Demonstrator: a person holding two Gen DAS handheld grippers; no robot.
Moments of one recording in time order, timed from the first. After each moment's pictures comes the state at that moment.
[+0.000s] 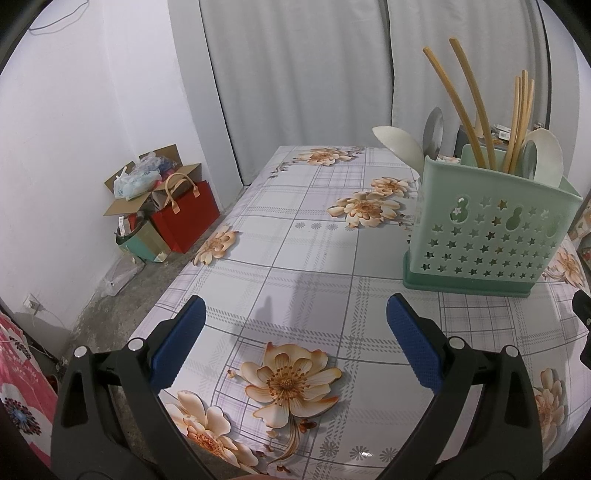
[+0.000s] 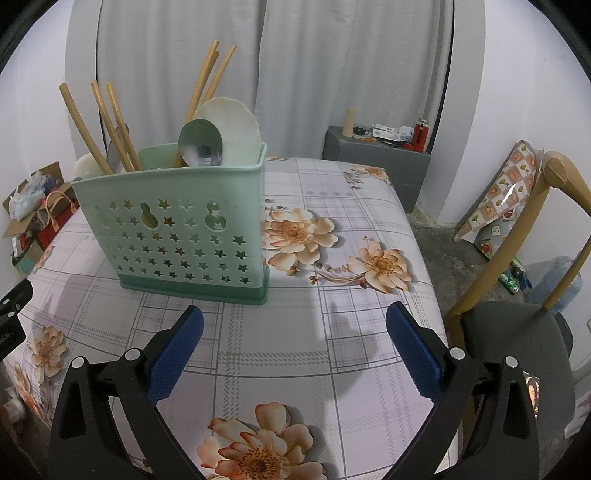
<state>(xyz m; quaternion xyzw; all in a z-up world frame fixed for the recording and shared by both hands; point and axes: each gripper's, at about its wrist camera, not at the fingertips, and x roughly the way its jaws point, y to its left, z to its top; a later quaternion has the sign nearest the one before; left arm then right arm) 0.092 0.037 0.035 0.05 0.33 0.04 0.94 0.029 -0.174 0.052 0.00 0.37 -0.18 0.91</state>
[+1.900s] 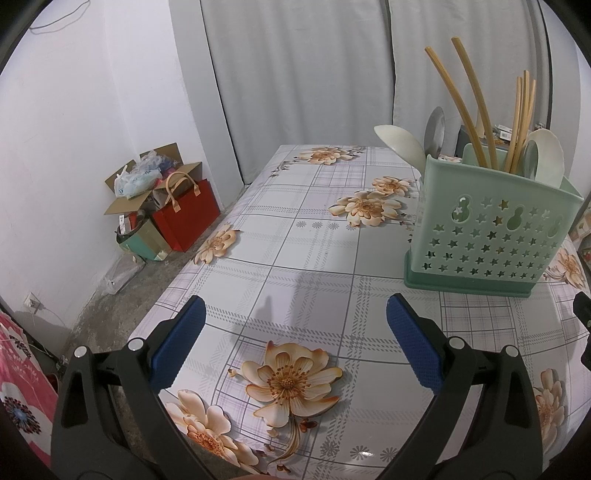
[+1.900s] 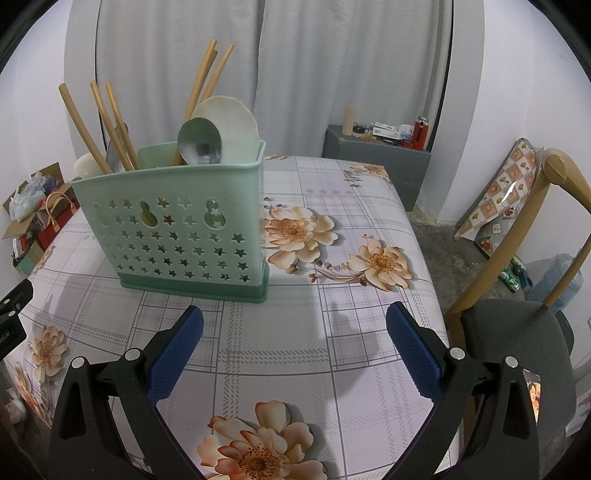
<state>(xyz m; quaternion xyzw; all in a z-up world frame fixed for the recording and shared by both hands) 0.090 0.039 0.035 0.05 0.33 0.04 0.94 0.029 -0.175 0.052 0.00 0.37 -0.18 0.91</state>
